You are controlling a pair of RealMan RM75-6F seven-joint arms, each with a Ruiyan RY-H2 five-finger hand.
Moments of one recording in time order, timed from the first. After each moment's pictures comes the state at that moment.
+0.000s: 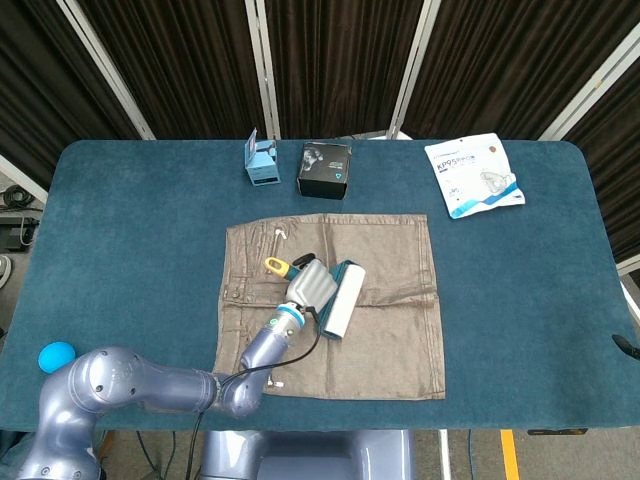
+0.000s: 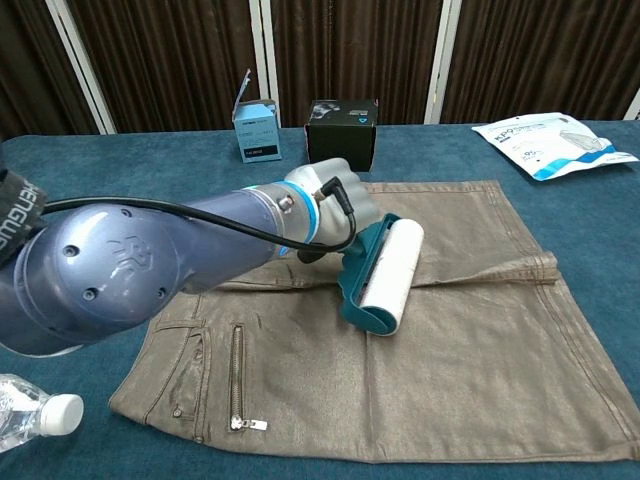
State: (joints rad) left arm -1.40 -1.88 -0.07 -1.31 0.41 0.99 1.41; right arm 0.06 -0.90 0.17 -1.62 -1.30 1.42 0.18
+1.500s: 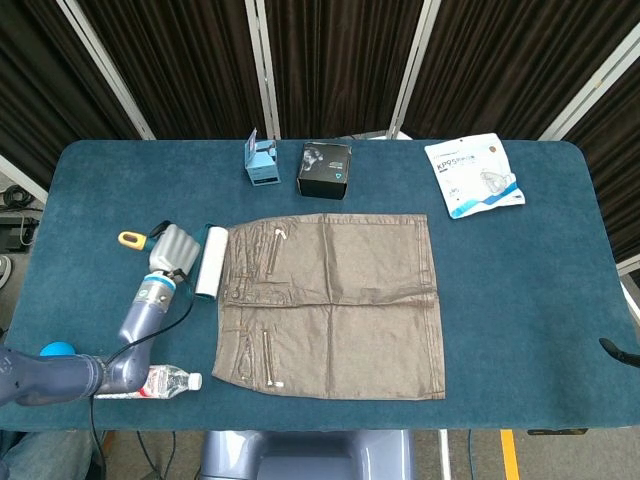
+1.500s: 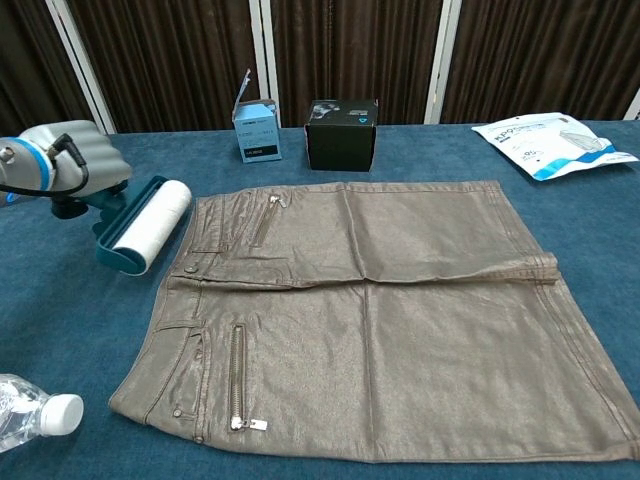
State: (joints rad) left arm -1.10 -1.48 0.18 -1.38 0.44 1.03 1.26; right arm 0.05 -0.91 0.16 -1.66 -1.35 1.46 0.11
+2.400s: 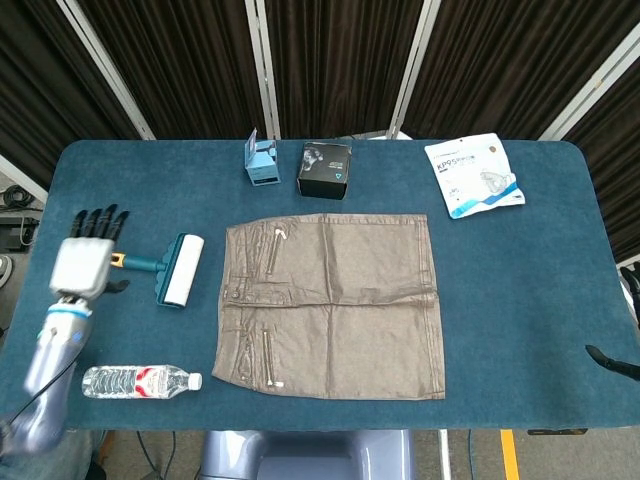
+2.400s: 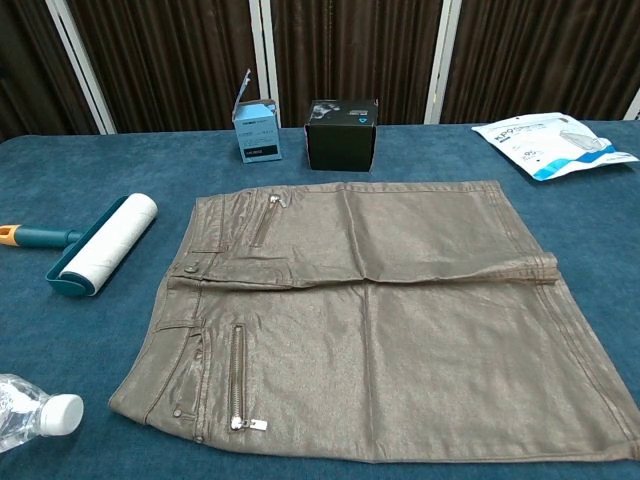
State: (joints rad) left arm -0.65 -1.19 0.09 -1.68 0.96 1.42 0.37; right arm 0.04 -0.91 0.13 -1.69 -1.44 1.52 0.10
